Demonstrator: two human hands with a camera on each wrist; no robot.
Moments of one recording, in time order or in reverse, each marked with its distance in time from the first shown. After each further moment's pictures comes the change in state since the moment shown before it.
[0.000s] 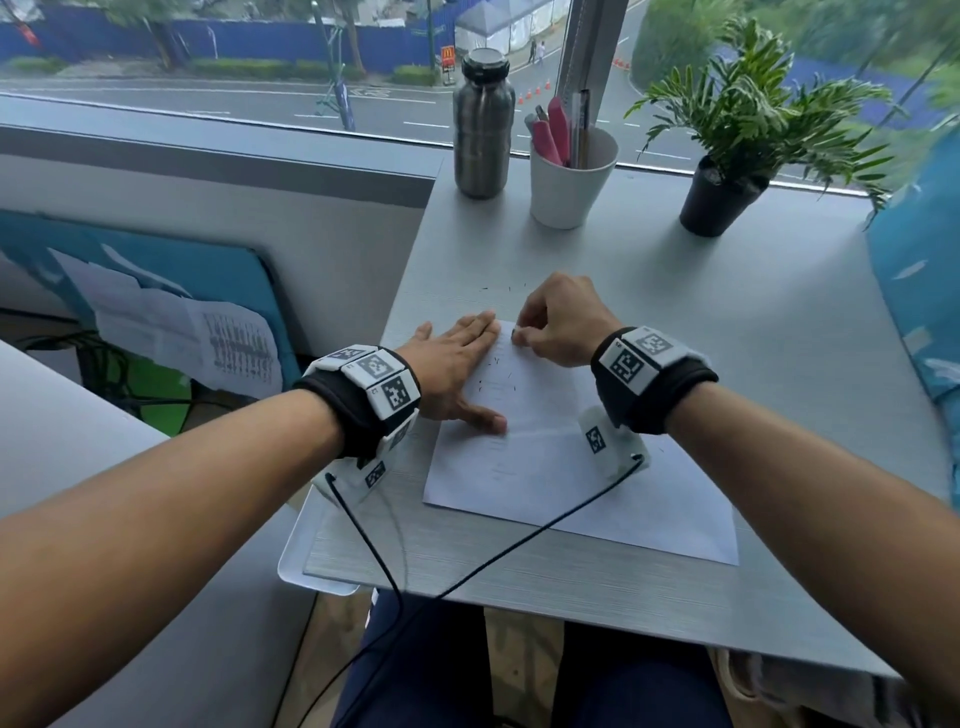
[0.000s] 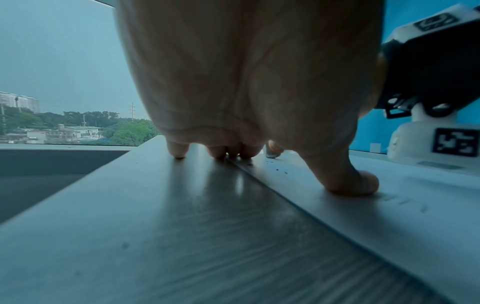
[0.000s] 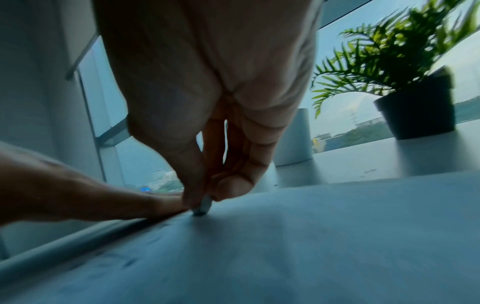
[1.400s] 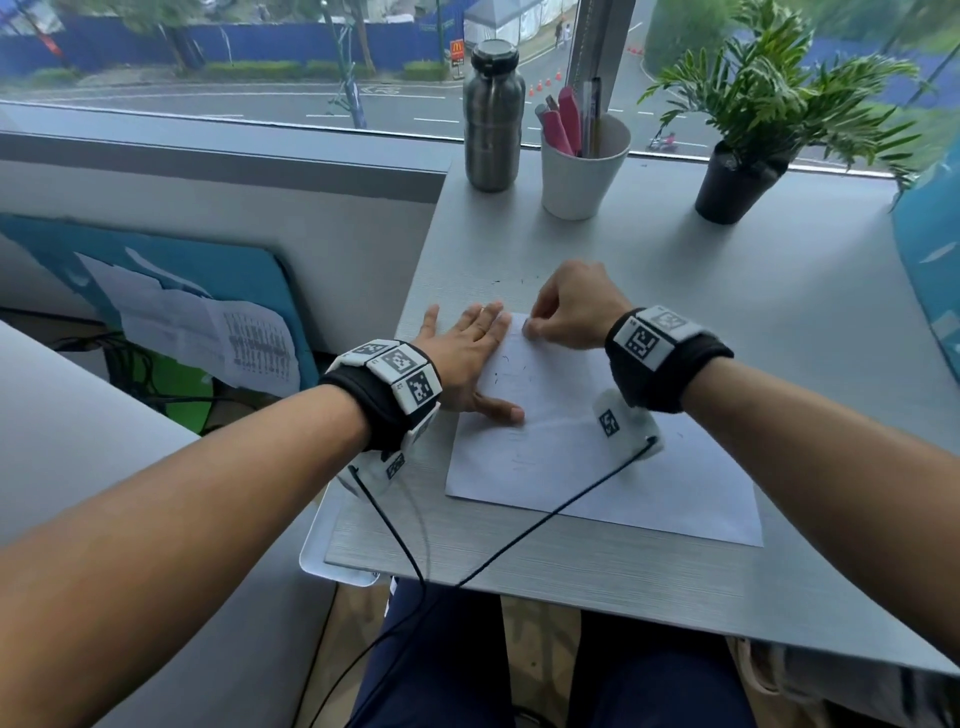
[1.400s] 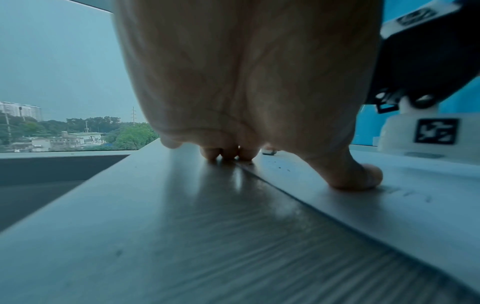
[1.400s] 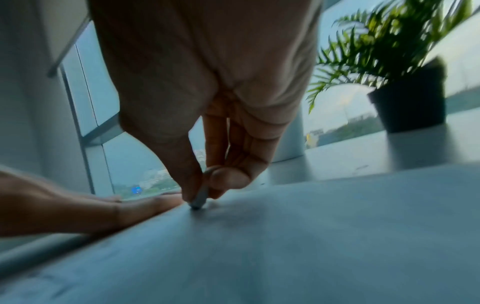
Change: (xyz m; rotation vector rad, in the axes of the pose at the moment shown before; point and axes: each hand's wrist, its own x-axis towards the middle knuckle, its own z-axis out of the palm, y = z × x) left_hand 0.003 0.002 0.004 0.076 -0.003 -0.061; right_hand 0.003 -0.006 -0.001 0.012 -0.040 0.058
